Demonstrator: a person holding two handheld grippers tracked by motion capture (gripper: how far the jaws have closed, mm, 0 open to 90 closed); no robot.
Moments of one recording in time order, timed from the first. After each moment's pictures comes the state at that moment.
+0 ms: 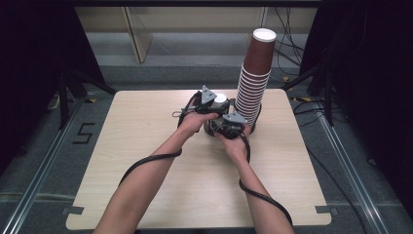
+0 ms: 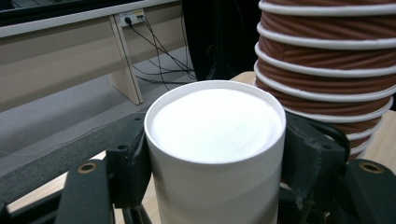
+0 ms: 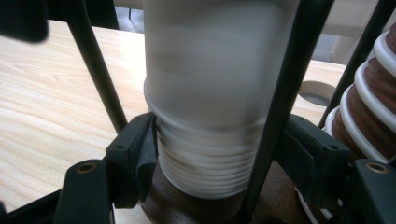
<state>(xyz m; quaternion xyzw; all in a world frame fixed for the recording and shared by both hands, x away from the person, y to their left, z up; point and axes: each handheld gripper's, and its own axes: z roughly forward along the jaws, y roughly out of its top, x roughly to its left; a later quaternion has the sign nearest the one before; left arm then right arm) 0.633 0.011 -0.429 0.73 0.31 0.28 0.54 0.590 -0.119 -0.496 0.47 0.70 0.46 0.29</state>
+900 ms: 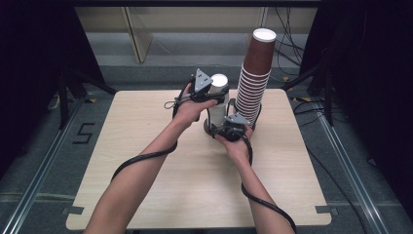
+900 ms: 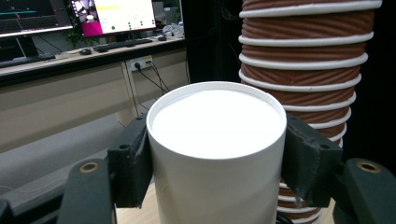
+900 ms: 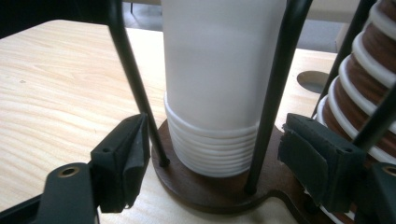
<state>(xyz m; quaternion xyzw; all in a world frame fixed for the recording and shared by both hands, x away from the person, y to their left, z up) 0.608 0.019 -0.351 0.69 0.30 0.30 0.59 0.571 -0.121 -0.483 0.48 0.69 0.46 0.27</state>
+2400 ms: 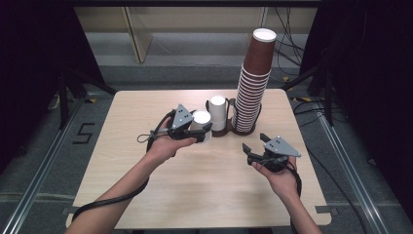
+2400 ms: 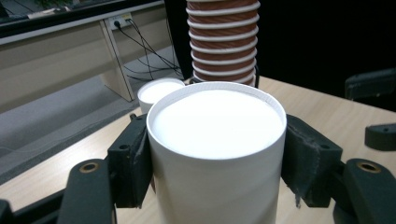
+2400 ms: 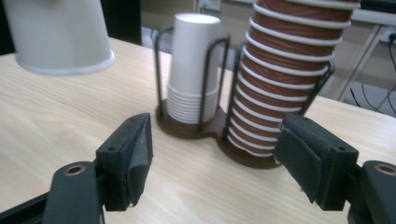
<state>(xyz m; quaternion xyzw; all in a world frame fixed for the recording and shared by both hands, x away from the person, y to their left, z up) 0.502 0.076 -0.382 0.75 0.28 0.27 0.53 0.449 -0.221 -0.438 0.39 0.71 0.49 0.33</state>
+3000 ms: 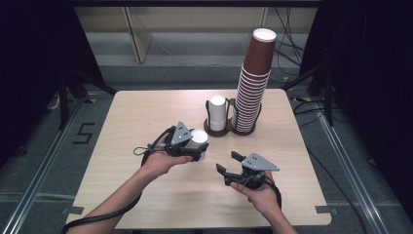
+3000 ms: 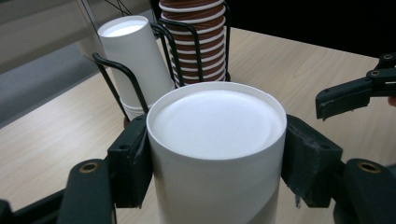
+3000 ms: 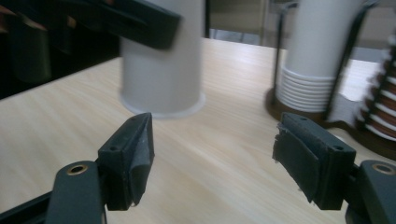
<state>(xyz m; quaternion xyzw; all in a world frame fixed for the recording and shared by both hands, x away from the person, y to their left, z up) 0.472 0.082 -0.406 0.80 0.28 0.23 0.48 0.417 -0.162 -0.466 0.35 0.73 0.56 0.19</state>
